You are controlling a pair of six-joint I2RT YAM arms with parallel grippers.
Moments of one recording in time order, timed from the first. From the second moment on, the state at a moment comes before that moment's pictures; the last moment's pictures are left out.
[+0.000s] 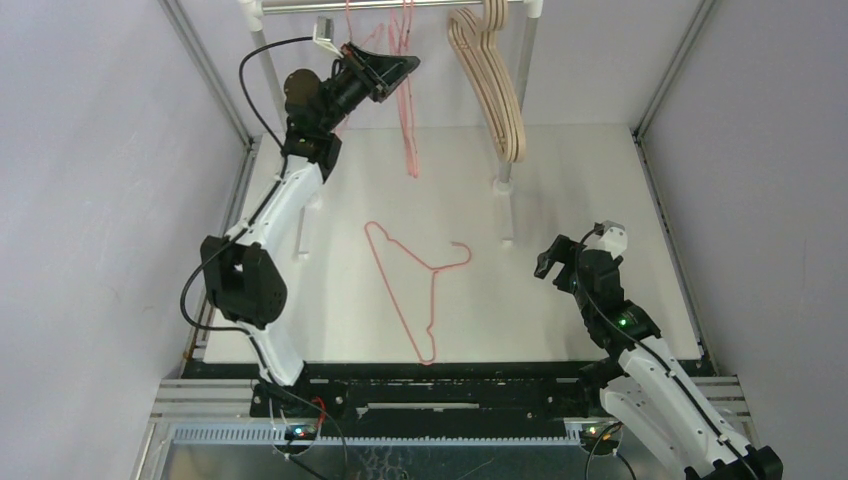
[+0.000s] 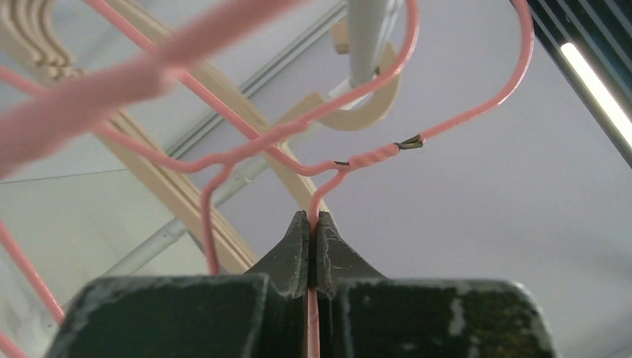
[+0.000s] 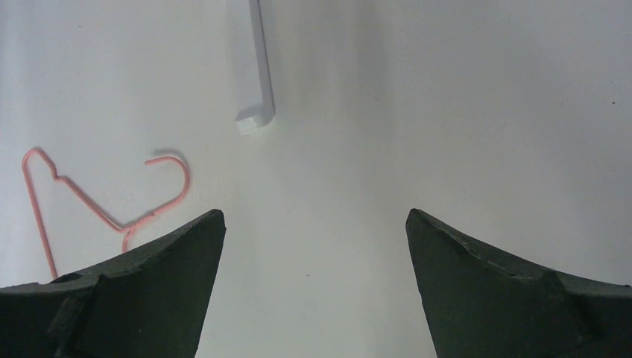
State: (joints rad) left arm -0.29 1.81 1.74 0.49 0.55 -1.20; right arm 0.36 0.63 0.46 -0.36 0.34 0.56
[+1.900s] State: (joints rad) left arm -0.14 1.69 1.83 -0.08 0.43 -0.95; right arm 0.35 0.65 0.46 -0.36 0.31 0.56
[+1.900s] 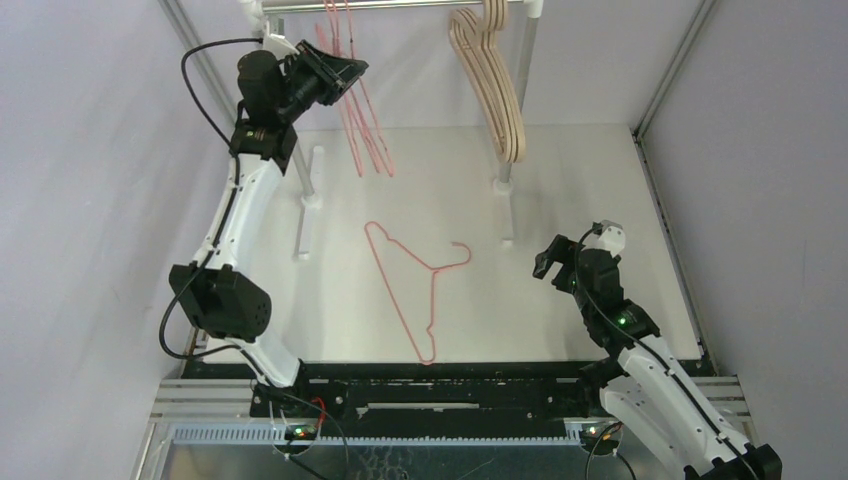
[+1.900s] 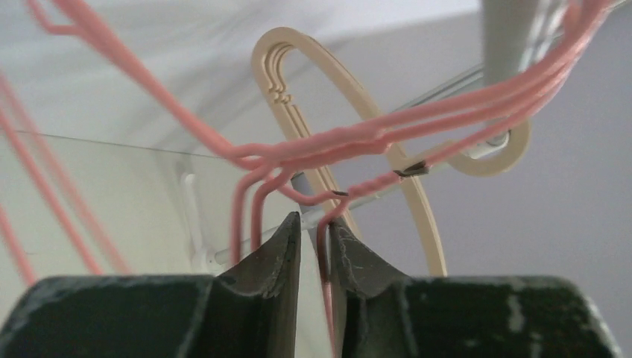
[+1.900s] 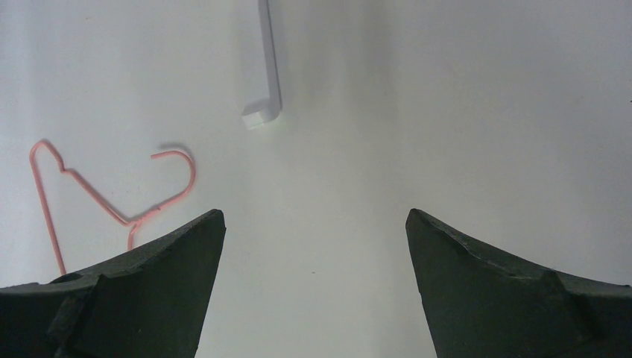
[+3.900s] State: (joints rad) left arm -0.83 1.06 0.70 -0.32 -0.32 -0.51; right arm 0.62 0.87 0.60 -0.40 0.35 0.61
